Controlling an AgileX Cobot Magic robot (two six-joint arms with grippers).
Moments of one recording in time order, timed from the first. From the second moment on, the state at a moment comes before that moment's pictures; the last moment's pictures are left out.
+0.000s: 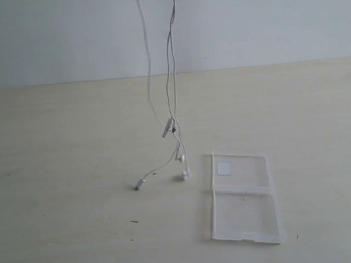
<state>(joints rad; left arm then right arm) 0.15 0.00 0.00 0.00 0.03 0.06 0.48 1.63 -2.15 0.55 1.06 -0.71</state>
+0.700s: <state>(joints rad) 0.15 0.38 -0.41 0.56 -0.54 -0.43 0.48 1.57 -2.28 0.52 0.98 -0.65</state>
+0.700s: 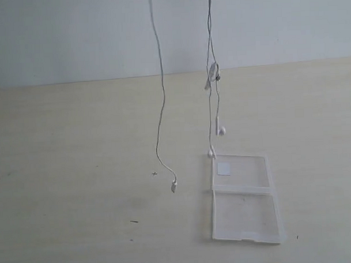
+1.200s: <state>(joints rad) -0.11 1.36 -0.87 1.13 -0.96 -1.20 0.48 1.56 -2.33 0.26 1.21 -0.22</state>
